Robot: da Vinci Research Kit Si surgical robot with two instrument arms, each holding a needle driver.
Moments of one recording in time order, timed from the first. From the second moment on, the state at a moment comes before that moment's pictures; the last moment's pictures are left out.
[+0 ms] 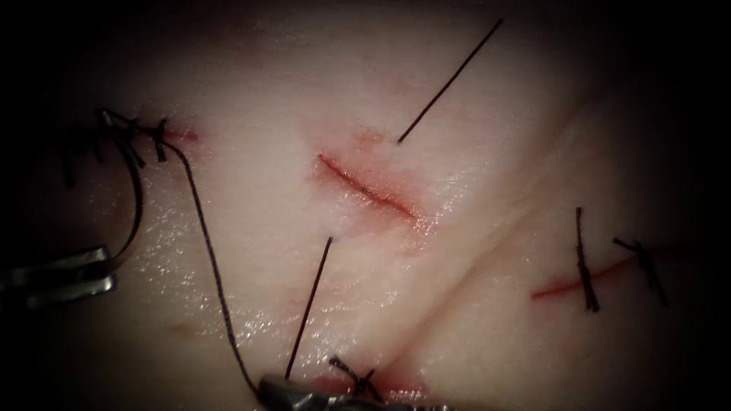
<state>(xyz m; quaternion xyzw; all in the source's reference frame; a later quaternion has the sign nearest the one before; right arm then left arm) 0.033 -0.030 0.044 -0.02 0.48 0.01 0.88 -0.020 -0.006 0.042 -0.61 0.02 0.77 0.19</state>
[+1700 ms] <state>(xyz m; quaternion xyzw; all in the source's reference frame) 0.017 -0.010 0.052 0.04 0.54 0.50 0.68 -0.020 -0.006 0.045 -0.58 0.08 0.79 0.16</state>
